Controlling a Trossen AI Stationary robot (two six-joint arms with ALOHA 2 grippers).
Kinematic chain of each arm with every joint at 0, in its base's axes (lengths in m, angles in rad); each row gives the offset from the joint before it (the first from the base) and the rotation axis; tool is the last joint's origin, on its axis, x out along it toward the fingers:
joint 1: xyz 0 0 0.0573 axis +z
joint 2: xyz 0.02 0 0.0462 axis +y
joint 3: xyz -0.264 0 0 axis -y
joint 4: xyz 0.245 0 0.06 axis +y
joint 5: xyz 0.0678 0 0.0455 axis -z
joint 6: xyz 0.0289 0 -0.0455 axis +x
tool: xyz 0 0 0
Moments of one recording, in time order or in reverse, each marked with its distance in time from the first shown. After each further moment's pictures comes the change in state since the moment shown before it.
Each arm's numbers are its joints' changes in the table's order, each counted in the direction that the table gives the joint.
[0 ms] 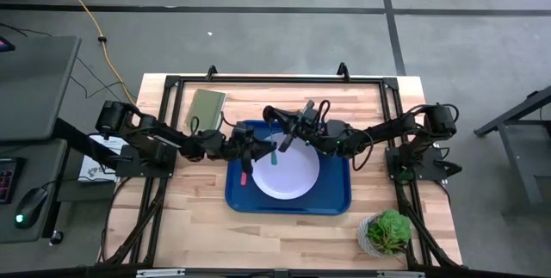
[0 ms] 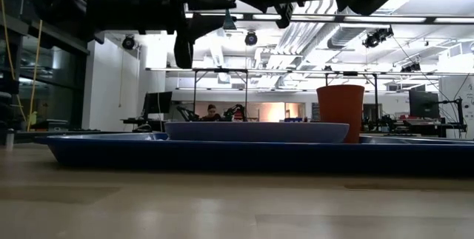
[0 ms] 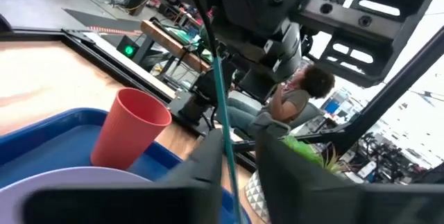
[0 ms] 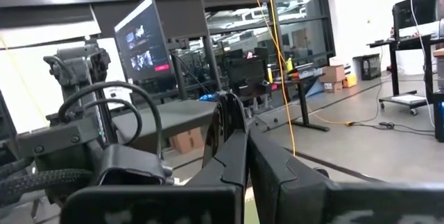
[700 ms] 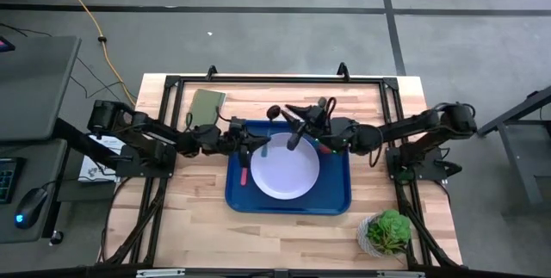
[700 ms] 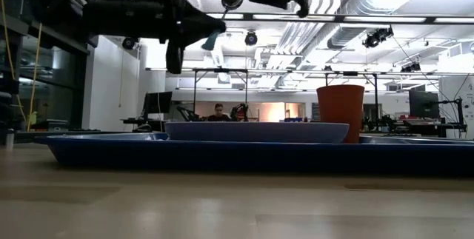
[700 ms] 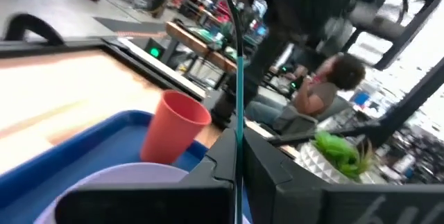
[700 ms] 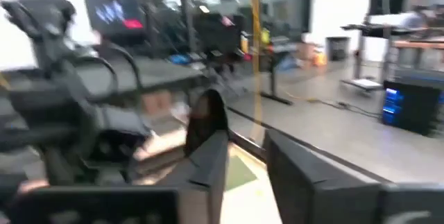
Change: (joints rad) left arm 0.064 -0.083 -0.064 0.079 0.010 0.064; right arm 0.019 -0.187 0.000 0.399 0.115 -0.038
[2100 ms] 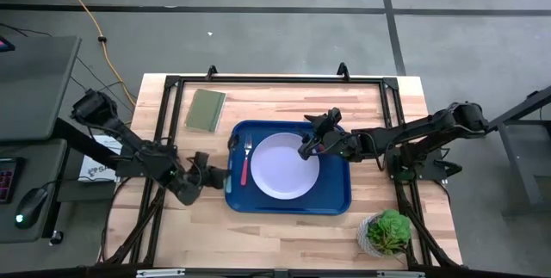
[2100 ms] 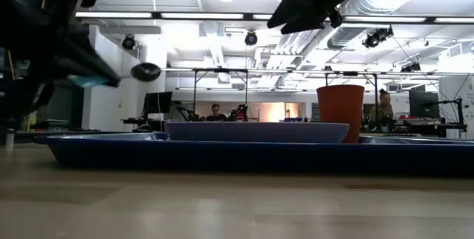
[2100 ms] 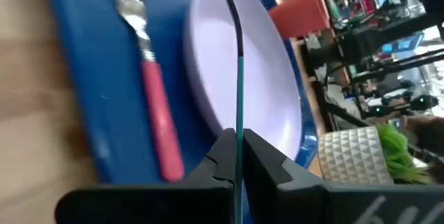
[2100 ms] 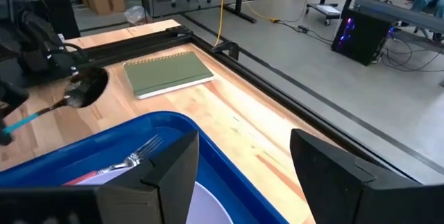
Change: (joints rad) left arm -0.672 -0.267 -0.104 0.937 -0.750 -1.177; right arm 0.086 -0.117 -0.001 0.628 0.144 0.243
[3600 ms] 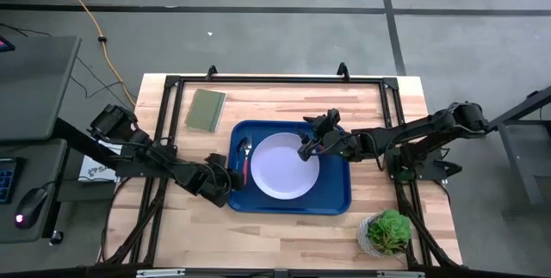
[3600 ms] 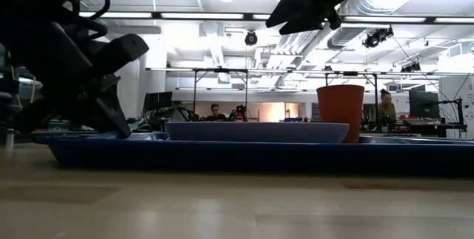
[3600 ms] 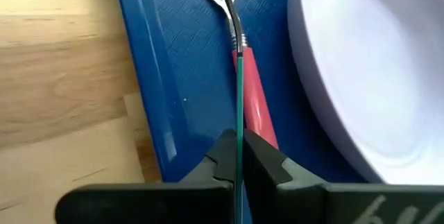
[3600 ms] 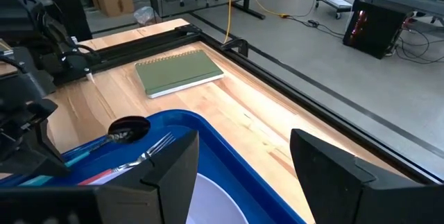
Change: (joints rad) left arm 0.176 0.345 0.248 0.331 0.205 -0.028; right arm -0.001 0.000 0.000 -0.001 -0.037 0.033
